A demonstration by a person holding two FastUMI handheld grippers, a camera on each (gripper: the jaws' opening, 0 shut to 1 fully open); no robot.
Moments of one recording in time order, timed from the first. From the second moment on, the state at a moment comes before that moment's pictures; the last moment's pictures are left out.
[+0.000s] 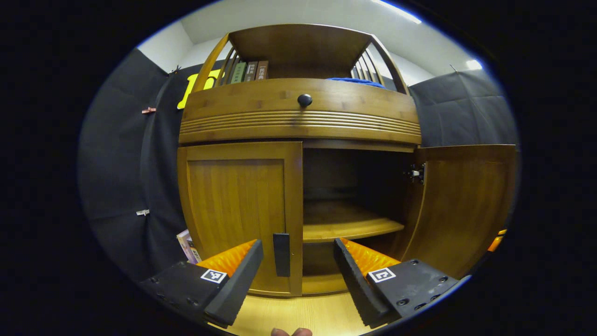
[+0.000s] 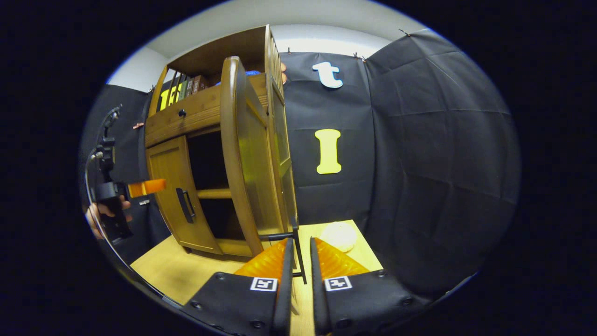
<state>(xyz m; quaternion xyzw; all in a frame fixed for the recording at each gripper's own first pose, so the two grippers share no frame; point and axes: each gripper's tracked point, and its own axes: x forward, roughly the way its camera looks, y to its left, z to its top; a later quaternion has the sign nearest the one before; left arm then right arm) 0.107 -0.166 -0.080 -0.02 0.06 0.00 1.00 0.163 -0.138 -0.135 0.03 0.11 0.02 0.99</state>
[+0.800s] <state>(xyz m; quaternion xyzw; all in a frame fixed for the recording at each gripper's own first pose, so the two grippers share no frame) 0.201 -0.130 -0.168 -0.01 0.11 0.03 0.99 0.162 -0.237 -0.113 0.01 0.07 -0.09 0.99</state>
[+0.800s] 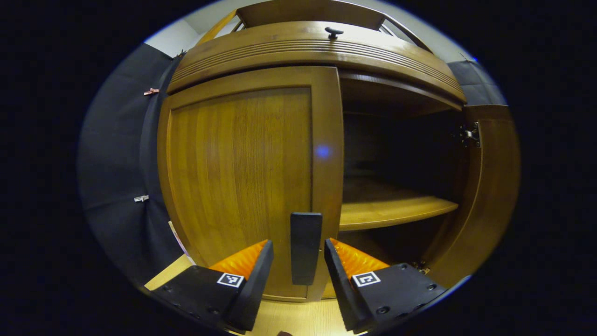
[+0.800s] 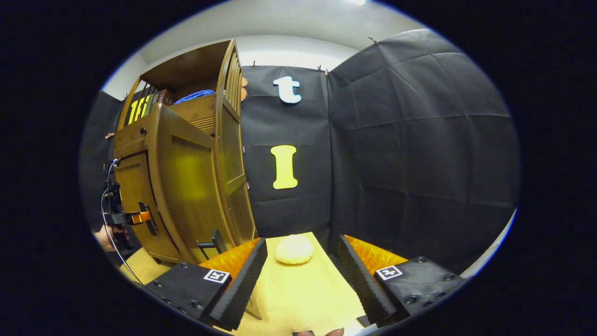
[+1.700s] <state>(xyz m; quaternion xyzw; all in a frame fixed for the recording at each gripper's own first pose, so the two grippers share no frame) 0.151 -0.122 -0.173 -0.02 0.12 0.01 0.99 0.149 -0.232 -0.067 0.00 0.03 -0.13 0.99</state>
